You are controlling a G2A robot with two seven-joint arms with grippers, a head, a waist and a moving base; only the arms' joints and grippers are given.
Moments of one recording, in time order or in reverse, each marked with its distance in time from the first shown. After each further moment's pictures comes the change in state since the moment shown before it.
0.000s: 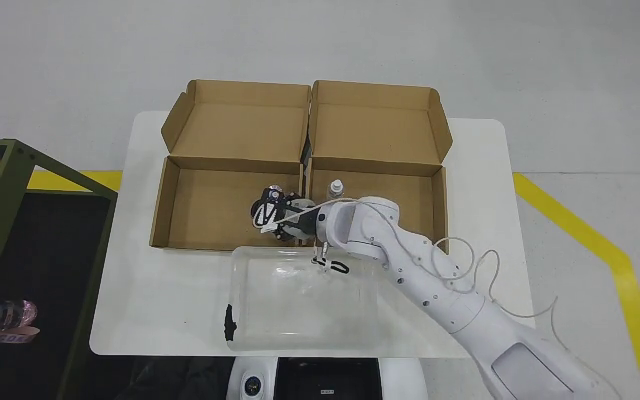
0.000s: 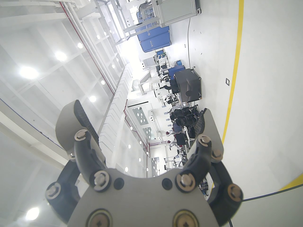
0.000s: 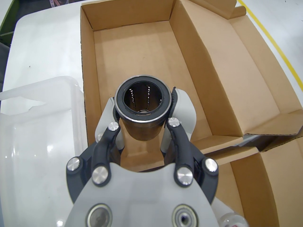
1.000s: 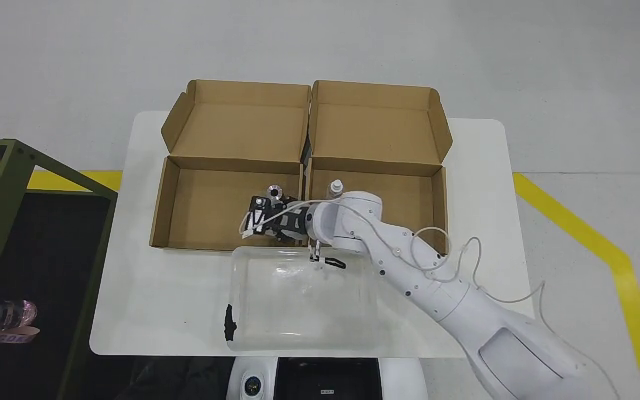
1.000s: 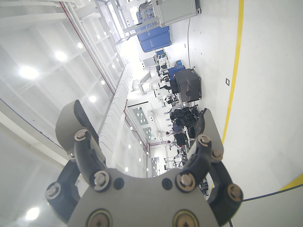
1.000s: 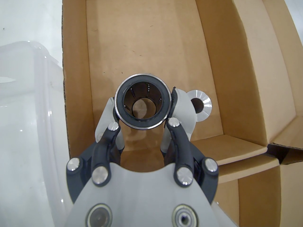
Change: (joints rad) left arm 0.000 0.000 0.000 0.000 0.000 0.000 0.000; right arm 0.078 -0.061 -0.070 0.129 -0.058 -0.025 0.091
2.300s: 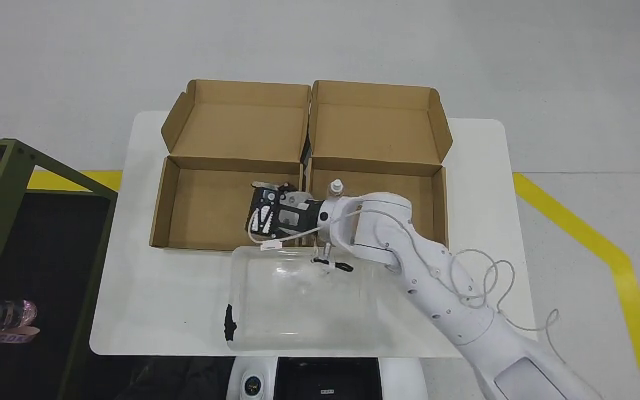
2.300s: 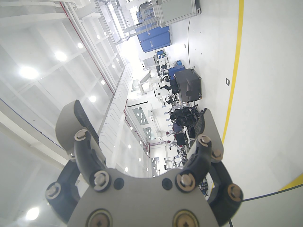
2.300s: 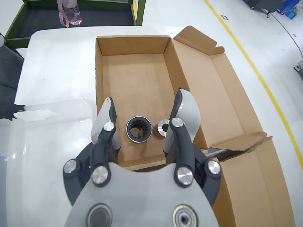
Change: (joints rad) left arm 0.000 0.000 0.000 0.000 0.000 0.000 0.000; right arm -0.177 0.053 0.215 -0.377 -0.025 -0.073 -0.036
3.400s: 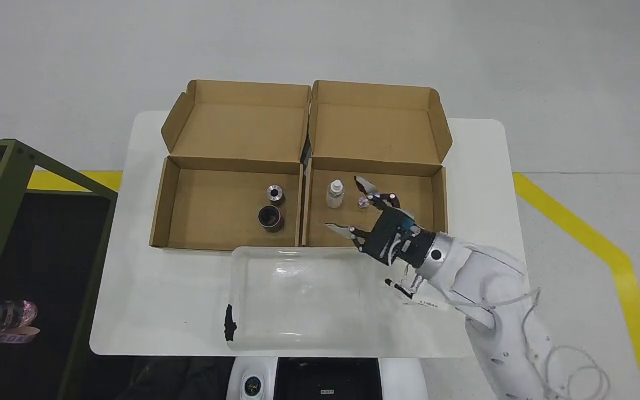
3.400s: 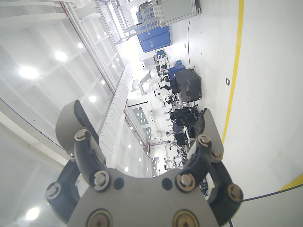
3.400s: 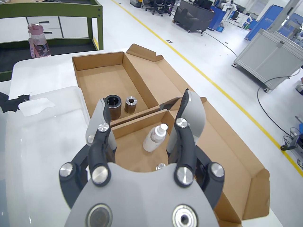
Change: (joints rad) left arm 0.000 0.000 0.000 0.000 0.000 0.000 0.000; right arm -0.545 0.131 0.505 -0.408 -0.167 -0.052 -0.338
